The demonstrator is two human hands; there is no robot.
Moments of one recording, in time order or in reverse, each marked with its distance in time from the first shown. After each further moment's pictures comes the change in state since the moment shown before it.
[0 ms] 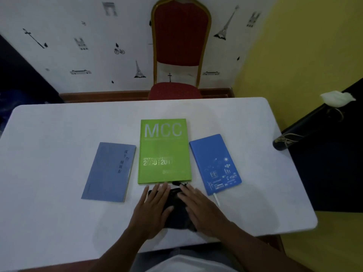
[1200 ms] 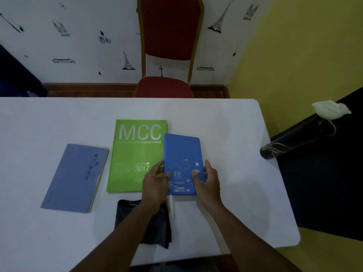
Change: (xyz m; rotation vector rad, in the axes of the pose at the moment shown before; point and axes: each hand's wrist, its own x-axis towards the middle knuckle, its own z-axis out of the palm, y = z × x) left_hand 0.143 0.086 -0.042 -1.432 0.362 -0.681; right_hand 0.046 0.083 -0.075 0.756 0.425 0.897
